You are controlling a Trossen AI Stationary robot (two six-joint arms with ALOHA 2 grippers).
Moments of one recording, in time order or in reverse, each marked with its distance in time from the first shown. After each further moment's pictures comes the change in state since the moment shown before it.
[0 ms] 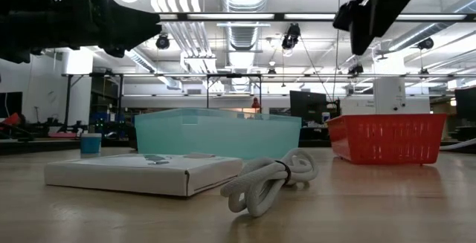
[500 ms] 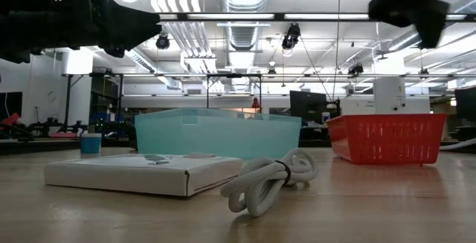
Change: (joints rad) left arm 0.000 0.000 0.000 0.000 0.000 -0.001; right arm 0.247 0.002 -0.058 0.001 -0.042 0.010
